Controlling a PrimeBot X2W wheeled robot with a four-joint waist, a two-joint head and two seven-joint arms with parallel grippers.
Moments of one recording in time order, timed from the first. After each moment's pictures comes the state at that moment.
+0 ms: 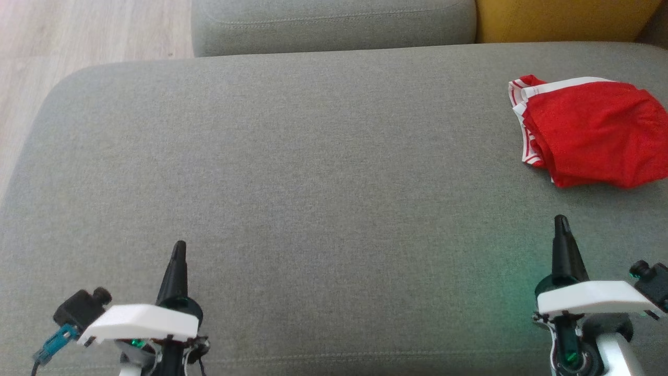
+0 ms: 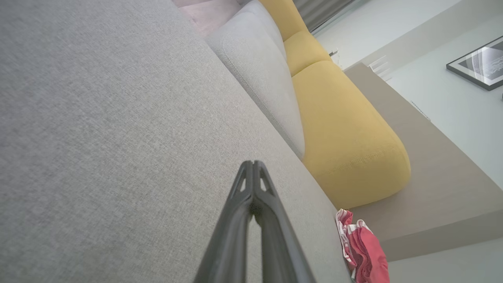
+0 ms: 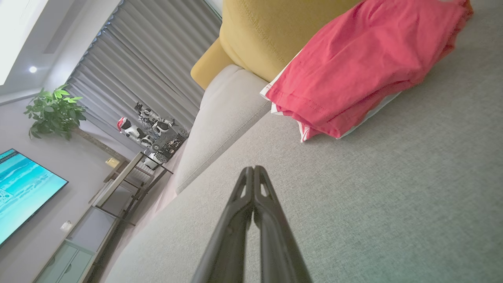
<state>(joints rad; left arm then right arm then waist) 0.01 0.05 -0.12 0.22 -0.99 -0.07 -0.12 -0.05 -0.06 0.00 0.29 0.78 0.12 -0.11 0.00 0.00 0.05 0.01</state>
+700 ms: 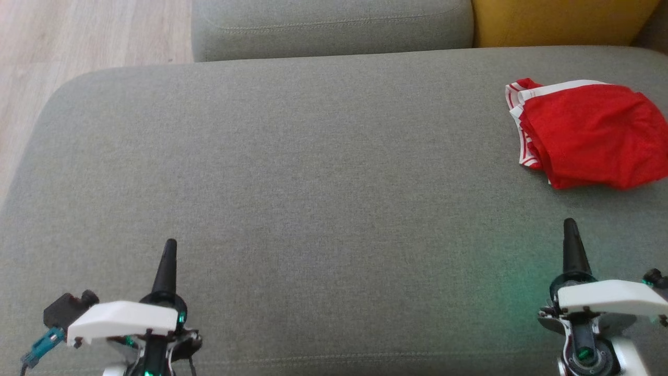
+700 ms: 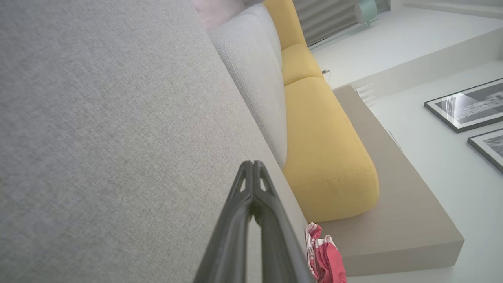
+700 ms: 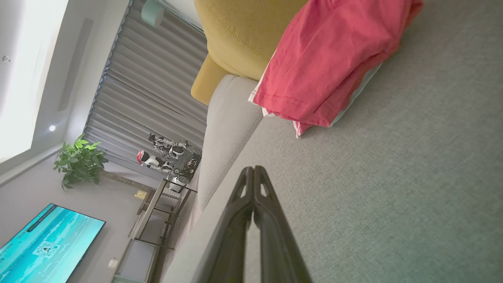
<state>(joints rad) -0.01 0.05 -0.08 0.23 -1.19 -0.09 -0.06 -0.05 -0.06 -0.03 0.29 1.03 0.12 -0.06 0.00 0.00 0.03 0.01</state>
